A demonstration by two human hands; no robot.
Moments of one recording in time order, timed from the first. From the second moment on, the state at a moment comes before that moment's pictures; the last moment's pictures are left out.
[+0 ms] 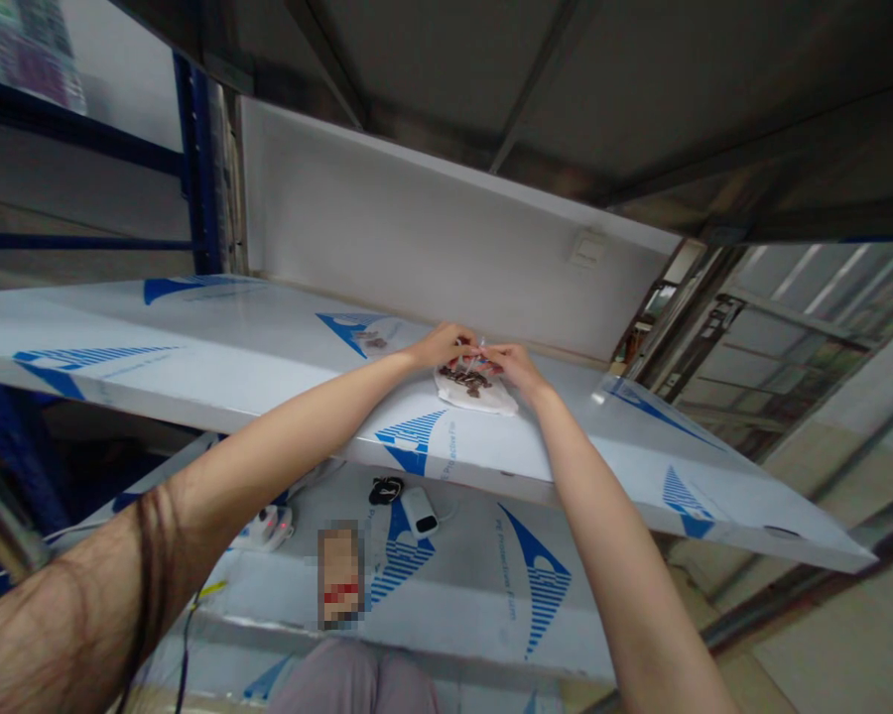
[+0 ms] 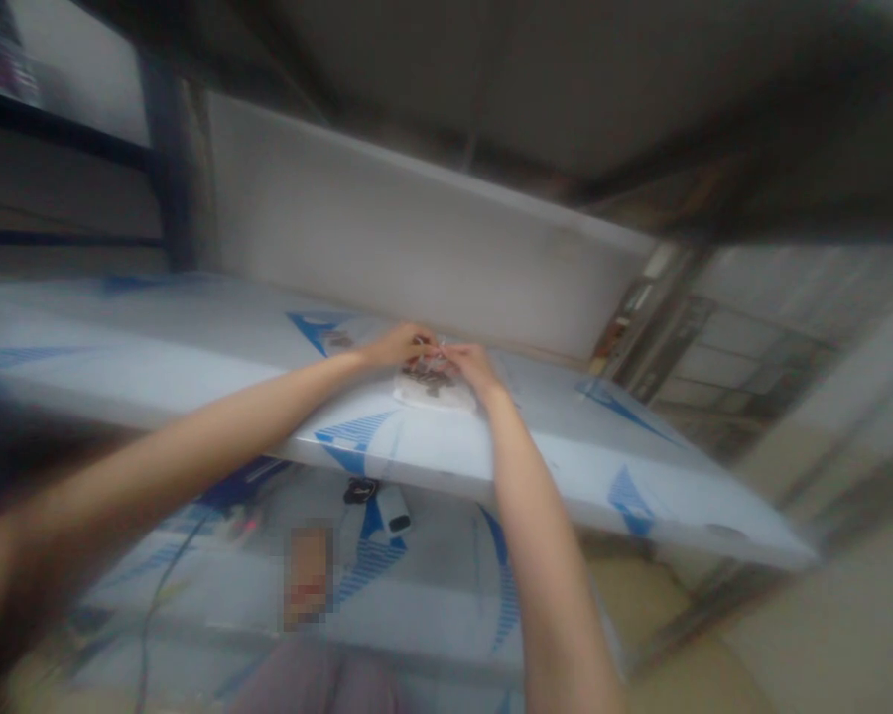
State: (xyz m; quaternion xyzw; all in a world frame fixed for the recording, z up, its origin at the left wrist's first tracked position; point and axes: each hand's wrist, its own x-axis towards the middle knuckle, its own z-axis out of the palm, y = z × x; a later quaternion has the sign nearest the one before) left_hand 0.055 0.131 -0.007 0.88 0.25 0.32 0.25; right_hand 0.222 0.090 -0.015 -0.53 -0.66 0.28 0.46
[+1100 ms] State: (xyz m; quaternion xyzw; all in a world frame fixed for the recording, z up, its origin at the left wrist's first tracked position) left_hand 0.062 0.122 -0.002 0.88 0.31 0.35 0.04; right_hand 0.220 0.090 -0.011 -0.56 -0.67 0.19 0.45
